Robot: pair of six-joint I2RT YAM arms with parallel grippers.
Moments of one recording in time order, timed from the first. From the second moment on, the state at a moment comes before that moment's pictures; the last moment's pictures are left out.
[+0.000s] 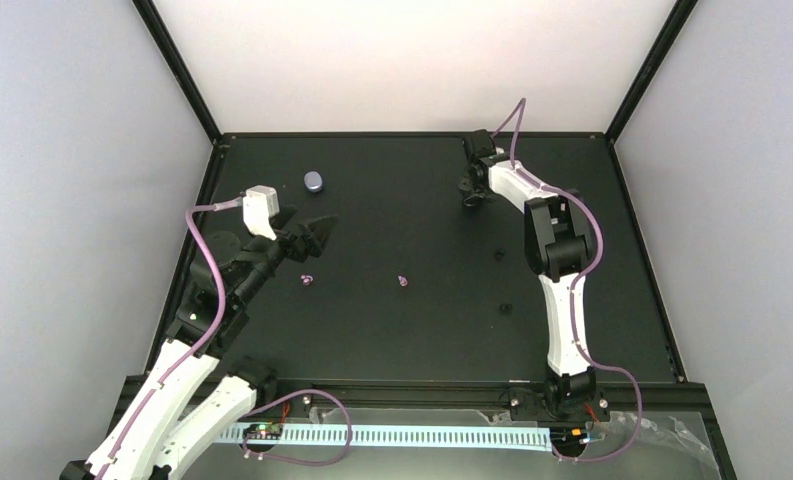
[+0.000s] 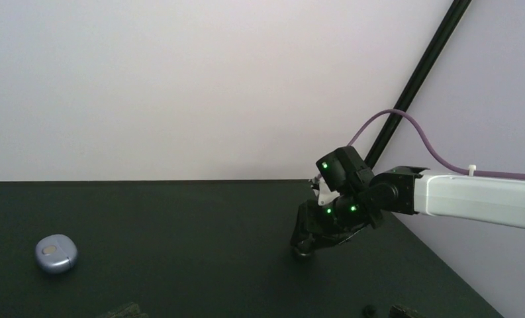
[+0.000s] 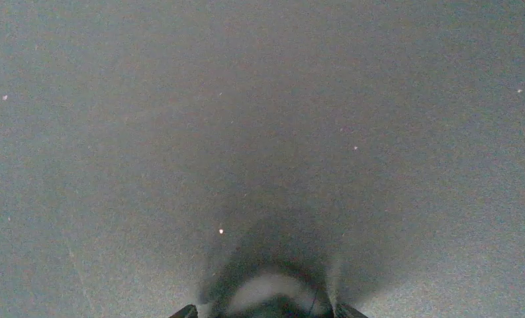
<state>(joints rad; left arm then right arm) -0.42 0.63 0.76 -0.17 0.05 -0.34 0.30 2.31 1.82 -0.58 0.21 0.61</state>
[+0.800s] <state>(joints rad) -0.43 0.61 0.76 -0.16 0.08 -0.34 0.44 2.03 1.40 -0.50 0.25 0.52</state>
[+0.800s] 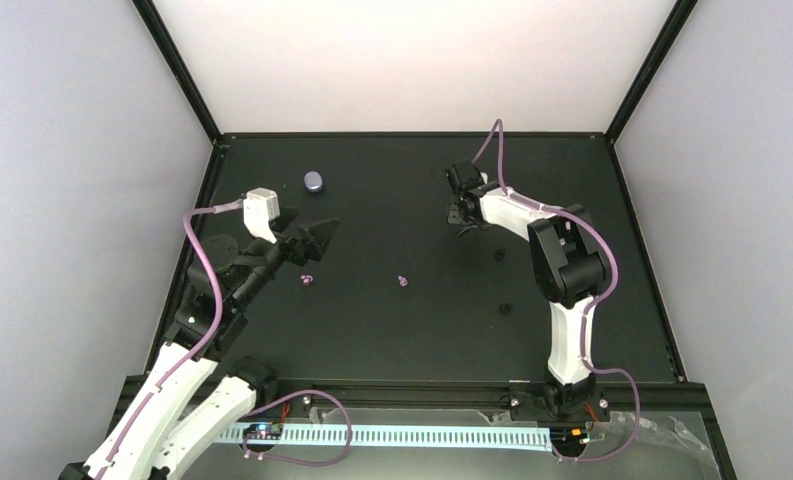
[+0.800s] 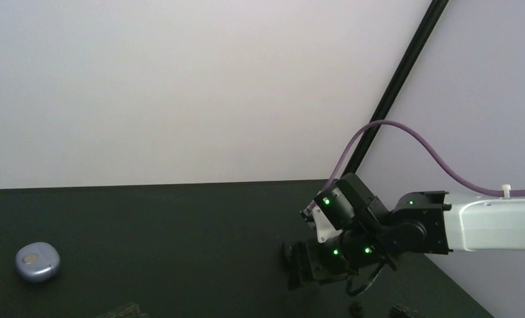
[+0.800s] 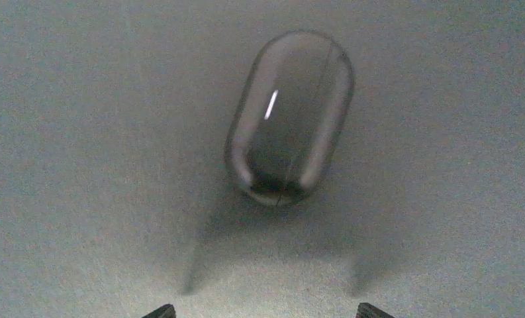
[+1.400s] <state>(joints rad) -0.43 0.61 0.76 -0.16 0.08 -0.33 0.37 2.25 1.73 -0.59 0.29 0.62</state>
